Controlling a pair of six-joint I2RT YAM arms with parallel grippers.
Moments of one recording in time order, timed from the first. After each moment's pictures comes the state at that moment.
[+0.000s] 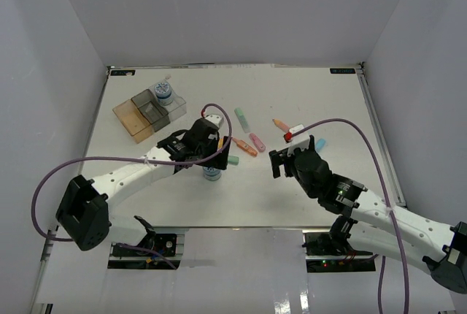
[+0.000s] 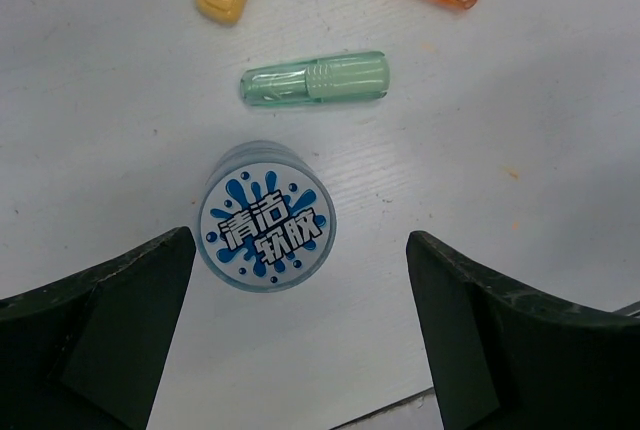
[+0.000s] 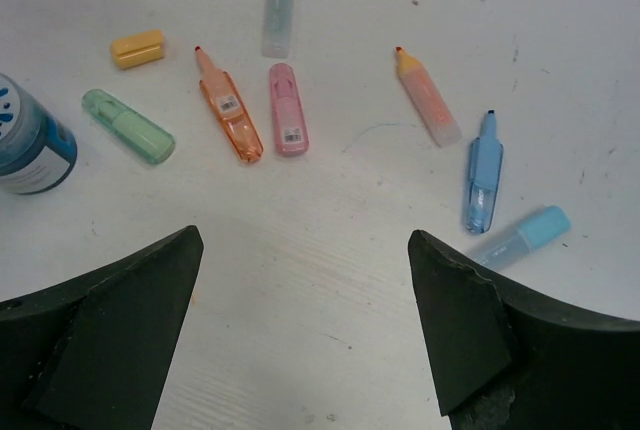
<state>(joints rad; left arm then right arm) -0.72 1.31 0.95 -0.50 -0.12 -0.39 0.98 0.83 0.57 -0.16 0.52 0.11</state>
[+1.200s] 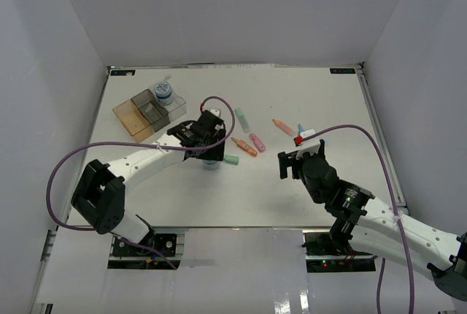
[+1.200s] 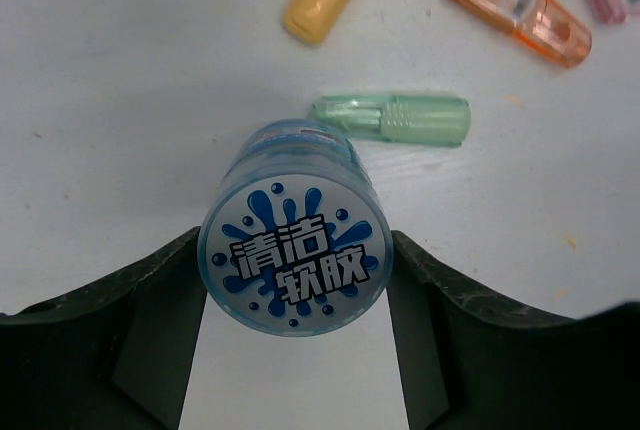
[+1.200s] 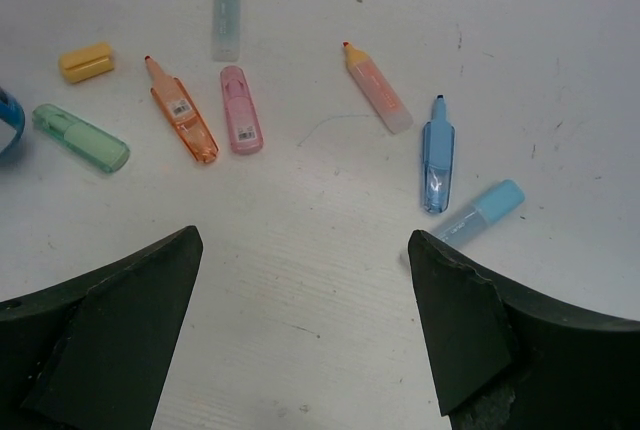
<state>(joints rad) -0.74 1.49 1.05 -0.60 -0.24 -0.48 0.98 0.68 0.49 -0.19 0.64 0.13</state>
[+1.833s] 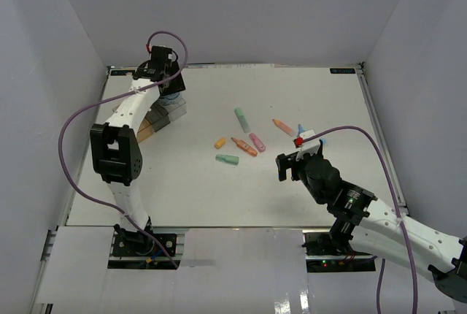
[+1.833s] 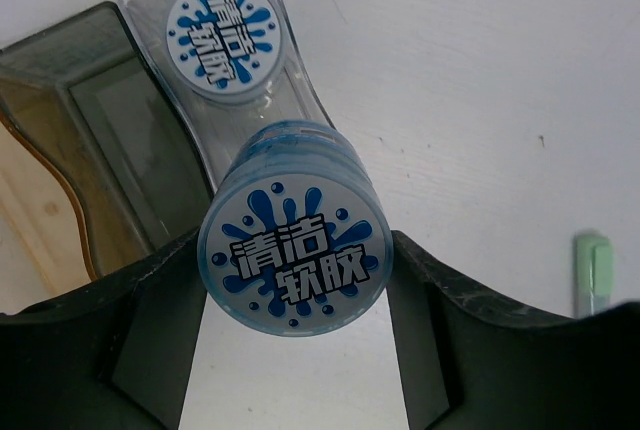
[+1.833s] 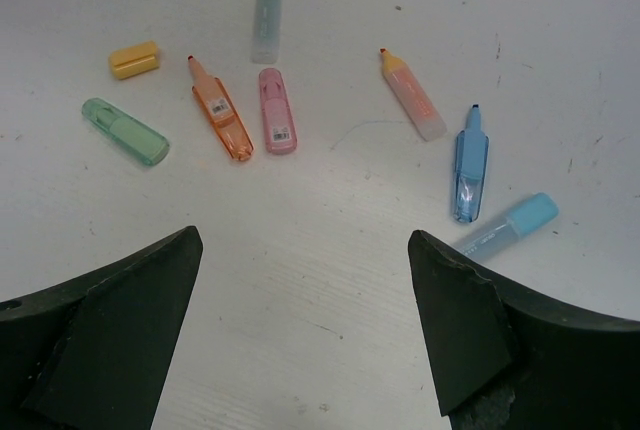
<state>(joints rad) -0.19 1.88 1.71 -0.61 -0.24 -0.36 0.98 0.65 0.49 -0.19 0.55 0.13</state>
